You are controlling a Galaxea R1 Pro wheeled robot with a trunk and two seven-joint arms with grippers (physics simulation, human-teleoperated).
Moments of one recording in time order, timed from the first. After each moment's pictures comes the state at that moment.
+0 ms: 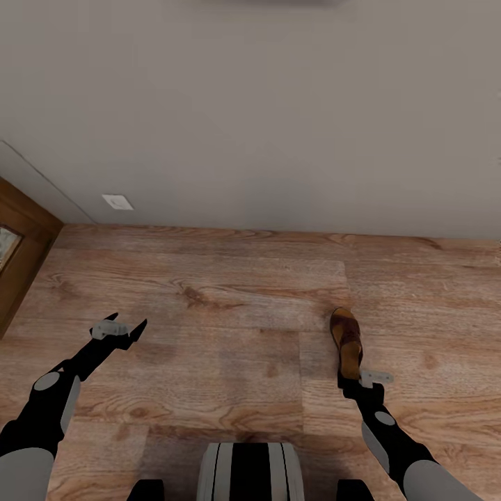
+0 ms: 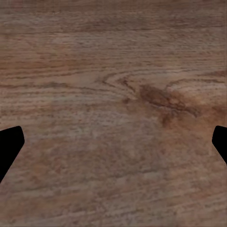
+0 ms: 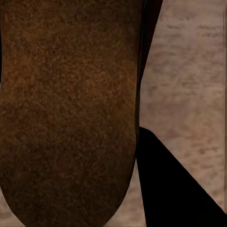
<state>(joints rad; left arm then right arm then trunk) -0.57 0.18 0.43 -0.92 -0.10 -0.16 -0.65 -0.60 -0.10 0.04 -0.40 -0.14 -0.25 -0.11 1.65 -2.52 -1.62</state>
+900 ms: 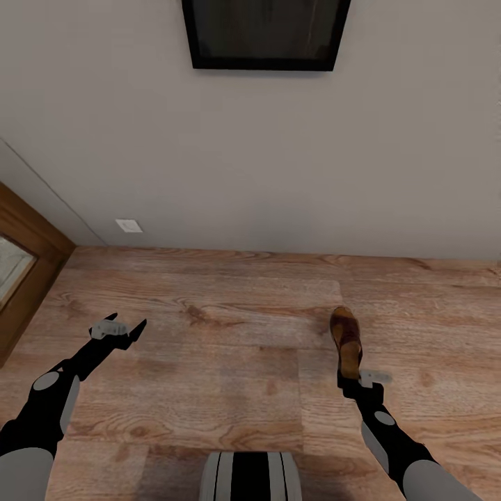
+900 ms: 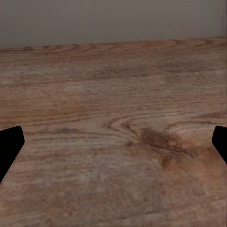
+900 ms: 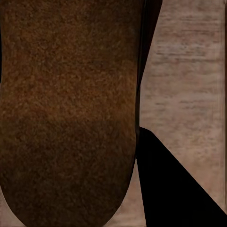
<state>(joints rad) -0.57 0.18 0.43 -0.92 -0.11 -0.16 -0.65 -0.60 -0.10 0.04 -0.40 -0.14 -0.25 -0.11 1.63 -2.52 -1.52</state>
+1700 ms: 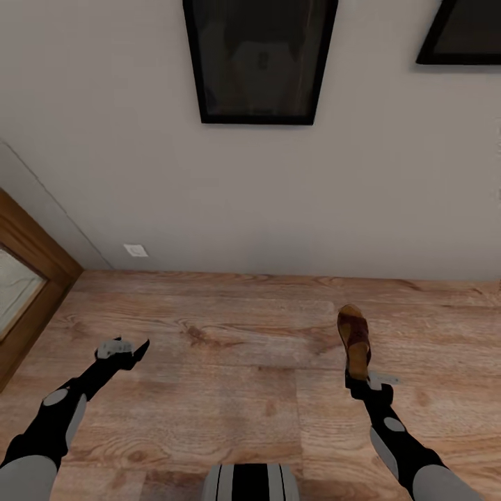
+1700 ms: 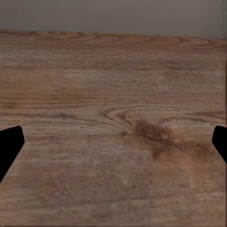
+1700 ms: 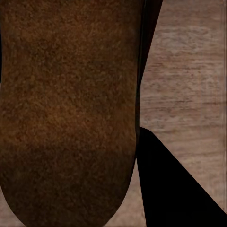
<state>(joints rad) -0.57 0.18 0.43 -0.74 -0.11 -0.15 -0.59 -0.59 -0.14 0.04 -0.38 -0.14 -0.35 -0.11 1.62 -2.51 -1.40</state>
